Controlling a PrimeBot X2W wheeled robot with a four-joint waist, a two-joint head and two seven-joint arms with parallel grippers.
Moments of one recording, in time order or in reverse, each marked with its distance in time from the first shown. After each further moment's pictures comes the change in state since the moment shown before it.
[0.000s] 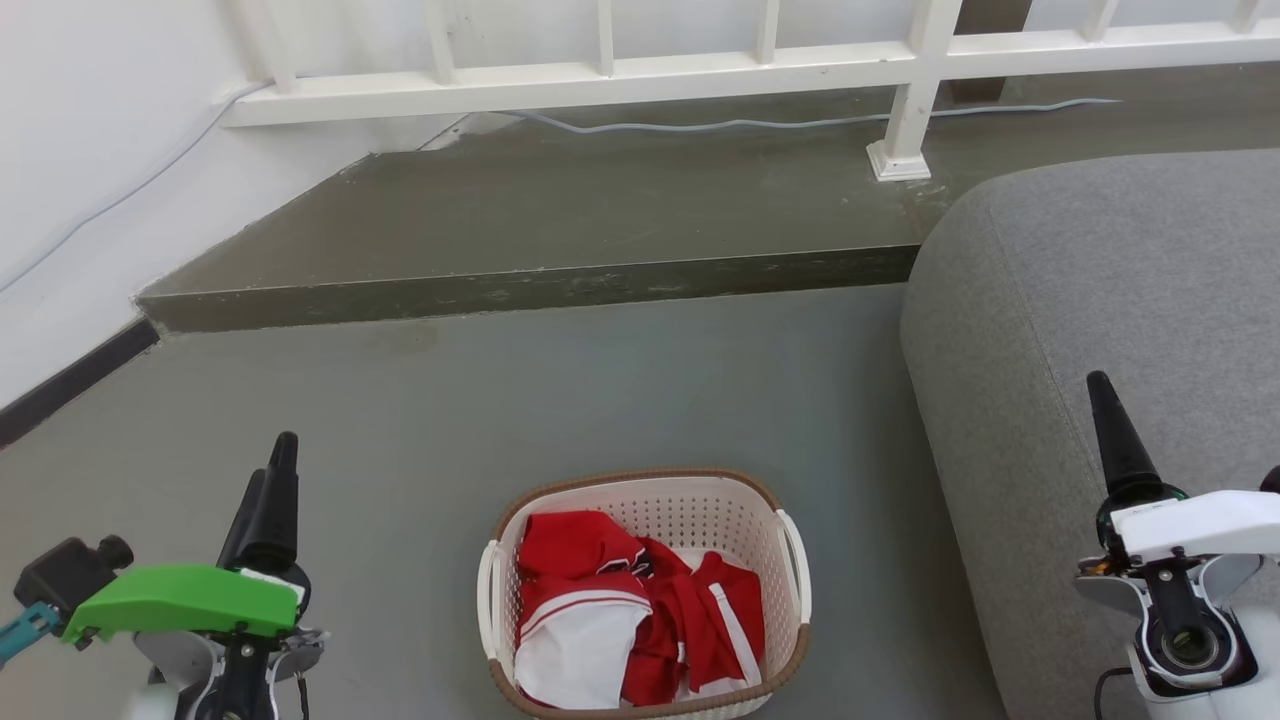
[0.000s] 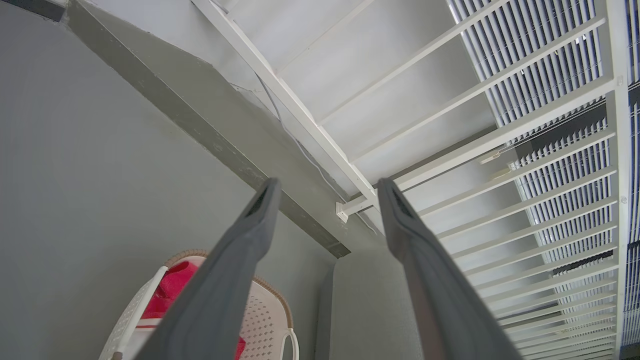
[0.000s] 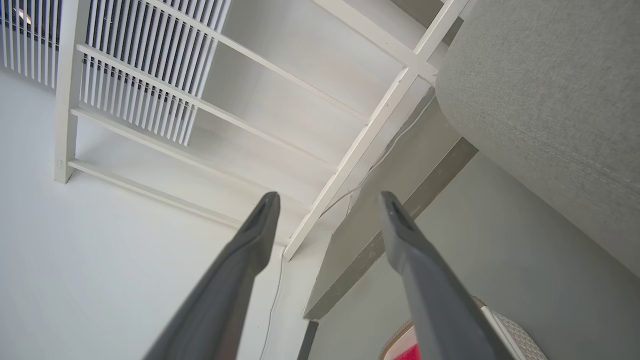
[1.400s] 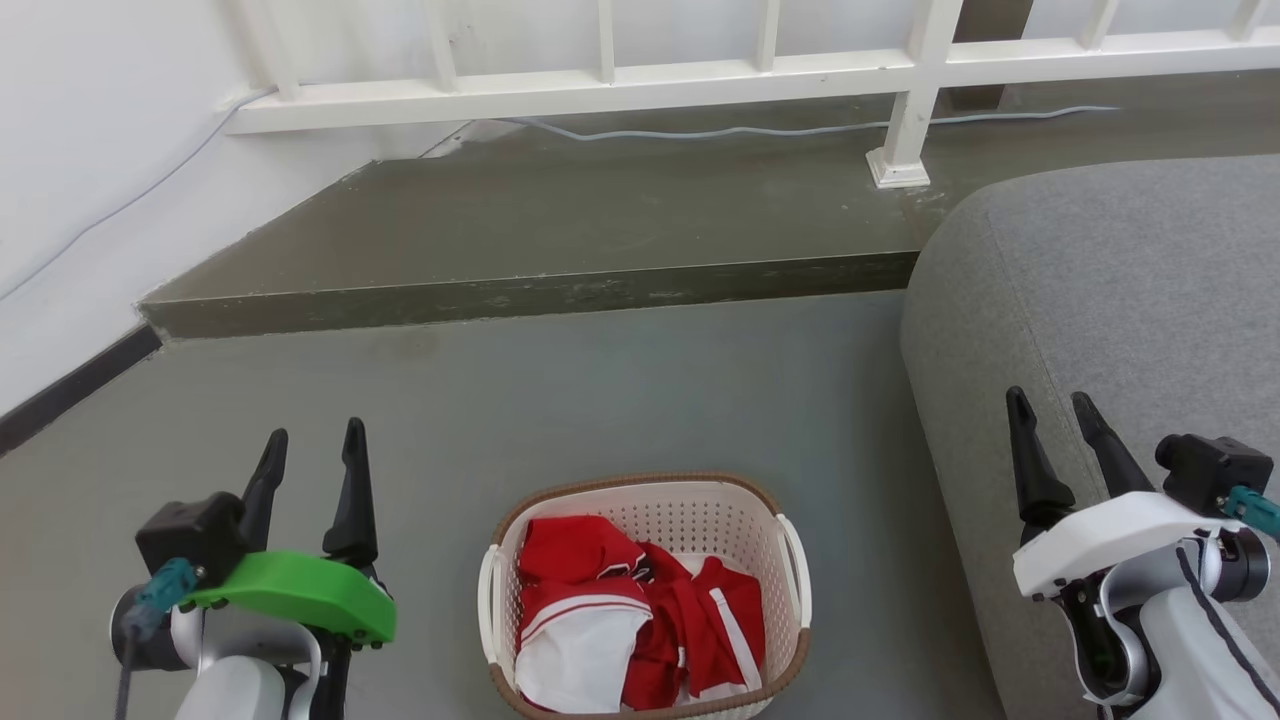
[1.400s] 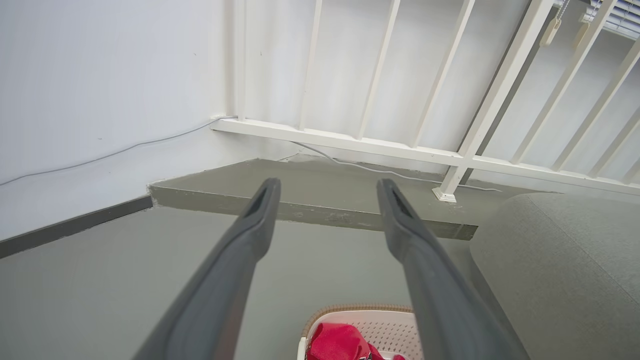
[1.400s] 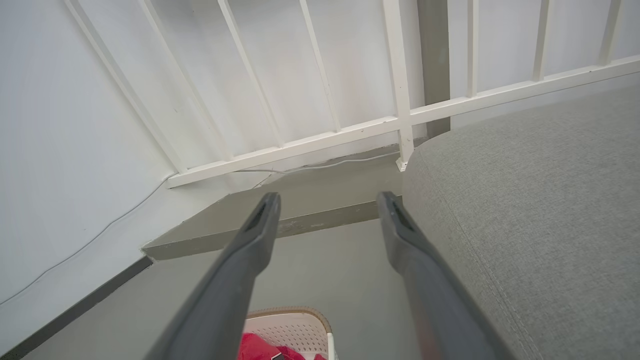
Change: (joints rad) left arm -0.022 0.026 -0.159 -0.039 0.687 0.150 -0.150; right arm -0.014 -0.051 0.173 0.012 -0.692 -0.105 -0.143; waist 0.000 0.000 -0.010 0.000
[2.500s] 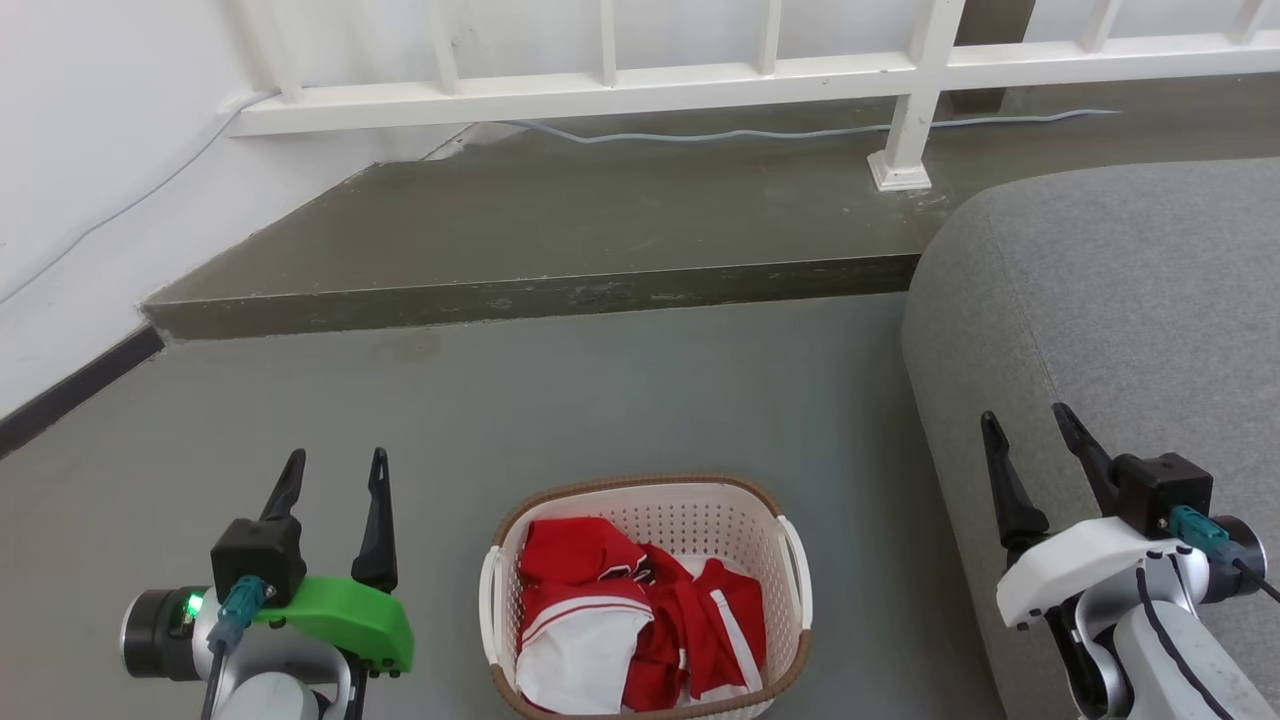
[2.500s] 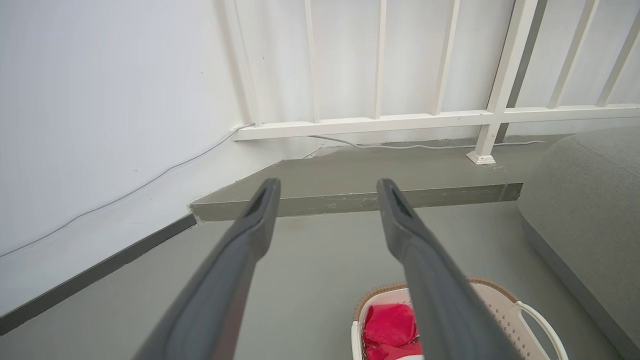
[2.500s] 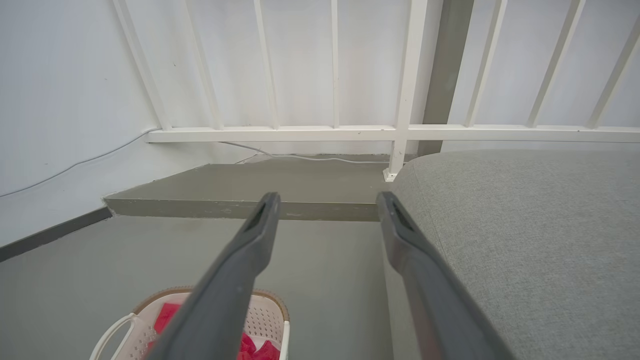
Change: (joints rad) left arm 0.000 -0.001 -0.047 0.078 0.226 0.051 -0.034; right arm -0.003 -0.007 0.038 0.064 -0.239 -0.007 -0.068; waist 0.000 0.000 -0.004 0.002
